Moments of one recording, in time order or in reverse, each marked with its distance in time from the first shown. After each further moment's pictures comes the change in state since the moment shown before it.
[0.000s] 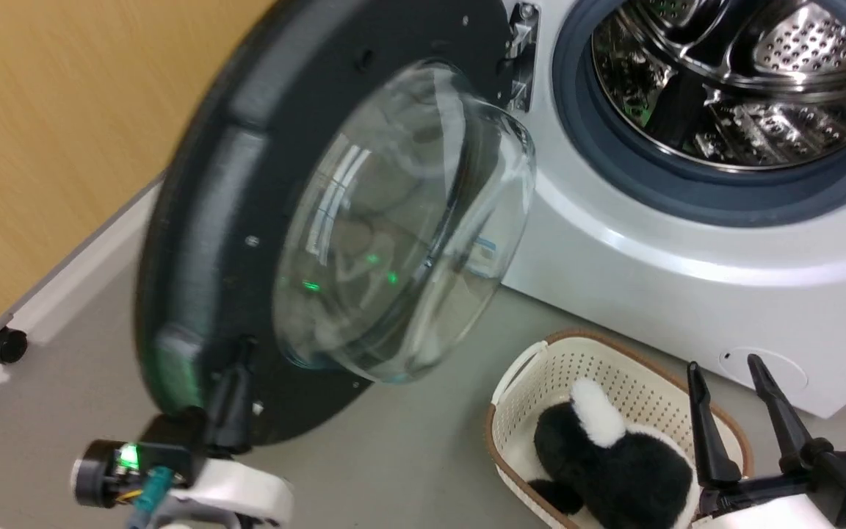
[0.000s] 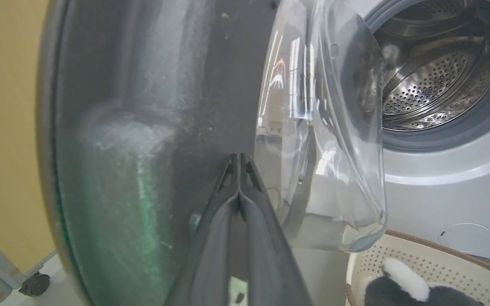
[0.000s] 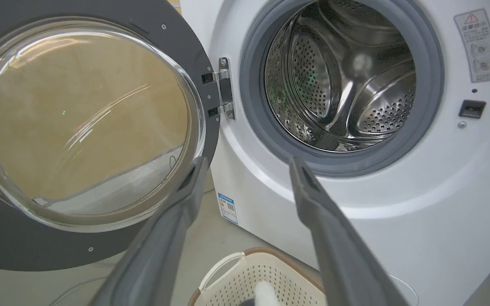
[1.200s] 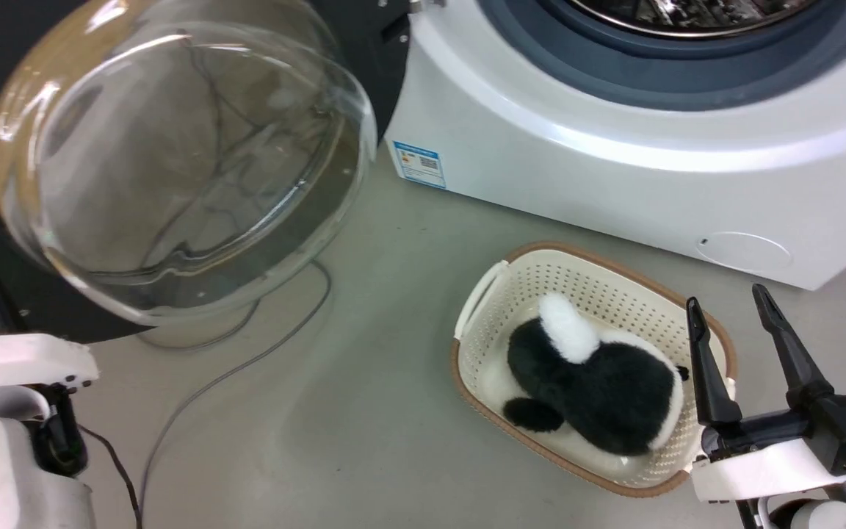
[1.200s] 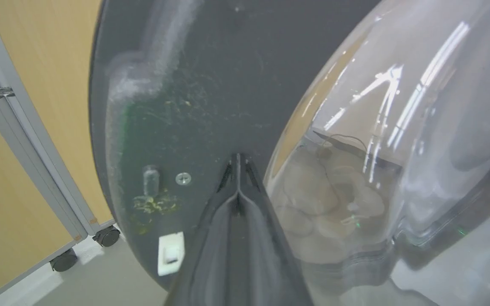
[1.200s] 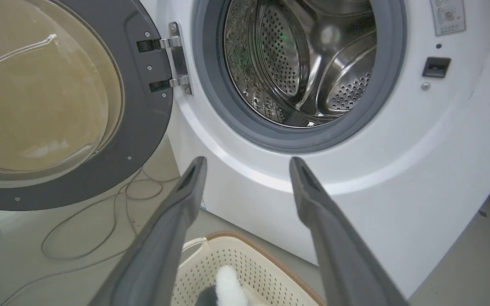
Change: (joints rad) left arm -0.379 -0.042 0.612 0.363 -0.011 -0.073 0.000; right arm -0.132 -0.005 0.001 -0.015 -0.102 0.000 0.000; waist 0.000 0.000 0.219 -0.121
